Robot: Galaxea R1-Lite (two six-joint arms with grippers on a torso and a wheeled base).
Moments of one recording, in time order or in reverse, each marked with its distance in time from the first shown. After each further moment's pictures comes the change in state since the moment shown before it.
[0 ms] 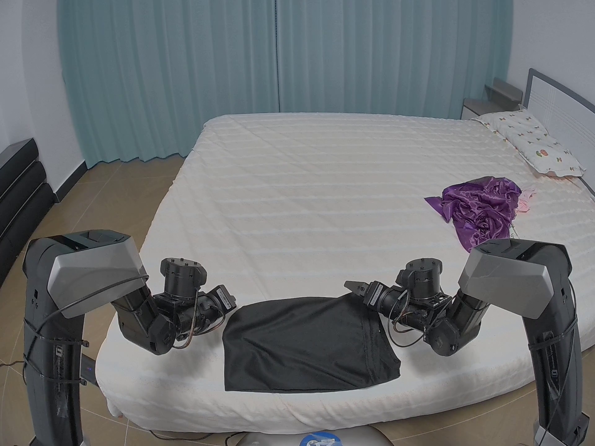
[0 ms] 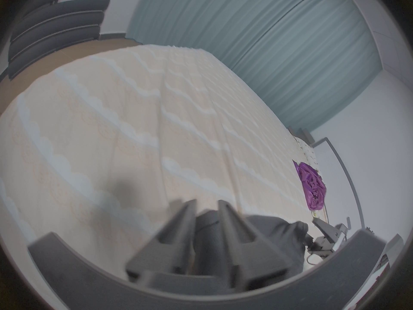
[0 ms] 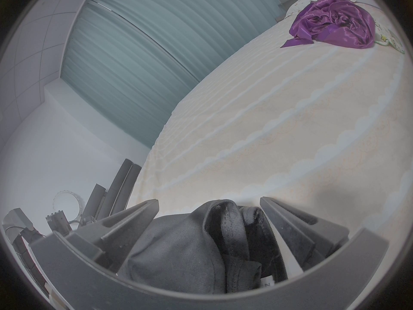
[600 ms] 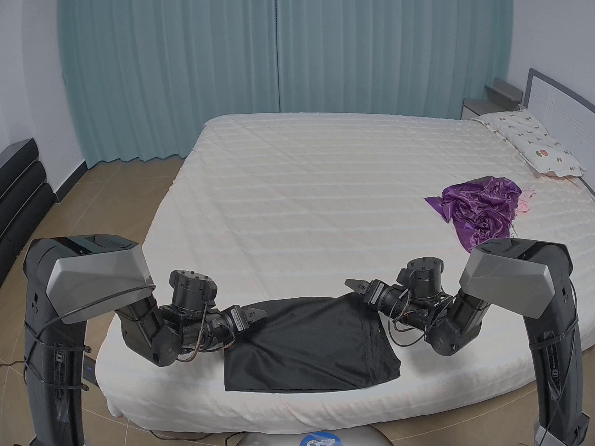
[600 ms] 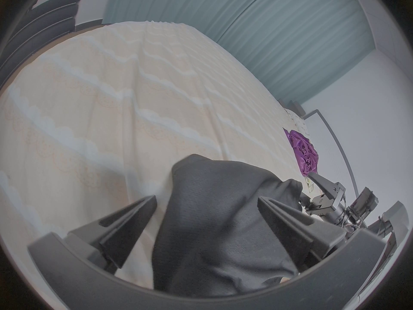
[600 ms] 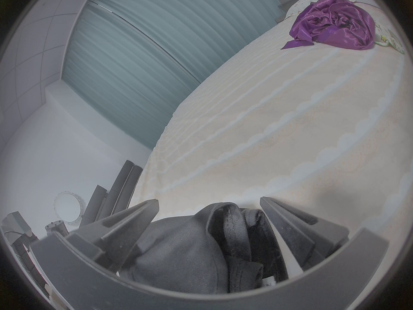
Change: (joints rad) left arm -0.064 -0.021 0.066 0.032 -0.090 0.070; right arm -0.001 -0.007 0.005 -0.010 -0.001 0.004
